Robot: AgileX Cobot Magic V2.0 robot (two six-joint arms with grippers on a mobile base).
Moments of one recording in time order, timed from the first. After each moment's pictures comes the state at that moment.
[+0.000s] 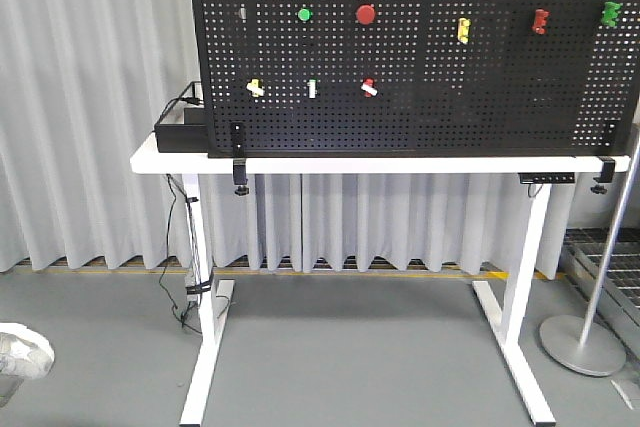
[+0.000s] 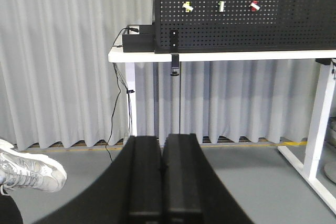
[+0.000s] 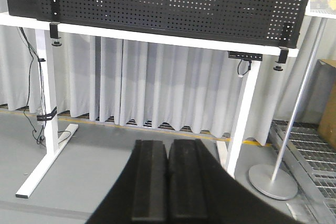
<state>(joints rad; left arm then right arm) -0.06 -0.01 0.03 0.01 0.05 -0.02 0.04 -0.01 0.03 0.00 0.12 -0.12</state>
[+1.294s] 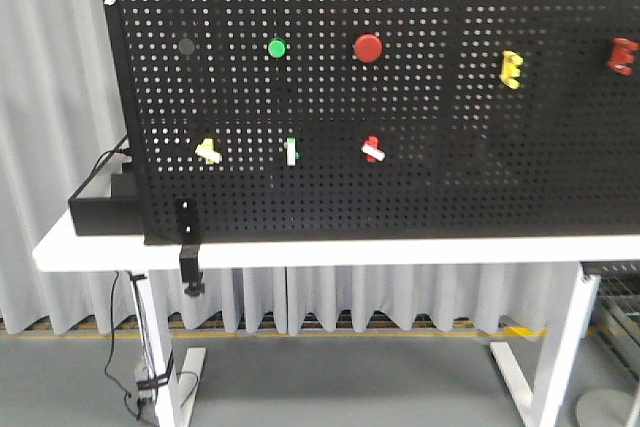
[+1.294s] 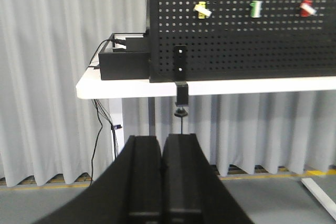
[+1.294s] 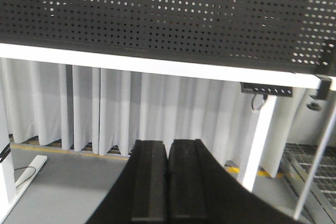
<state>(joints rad) -0.06 -0.01 0.03 0.01 0.05 -0.02 0.04 -0.01 0.03 0.00 0.12 -0.12</state>
